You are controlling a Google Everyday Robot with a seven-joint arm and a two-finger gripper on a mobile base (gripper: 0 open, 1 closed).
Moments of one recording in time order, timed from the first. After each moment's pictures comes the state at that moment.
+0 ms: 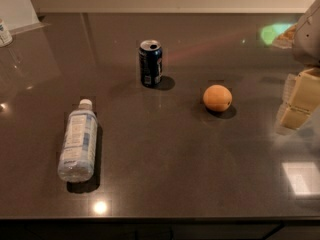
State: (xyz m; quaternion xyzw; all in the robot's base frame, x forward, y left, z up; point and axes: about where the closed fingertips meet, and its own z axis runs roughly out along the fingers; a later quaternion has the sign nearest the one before) arm 0.438 -0.217 0.976 -0.60 0.78 -0.03 0.16
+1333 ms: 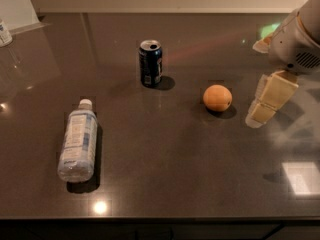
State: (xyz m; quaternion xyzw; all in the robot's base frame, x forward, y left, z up) arm 0.476 -0.195 0.947 -0.59 0.78 0.01 0.21
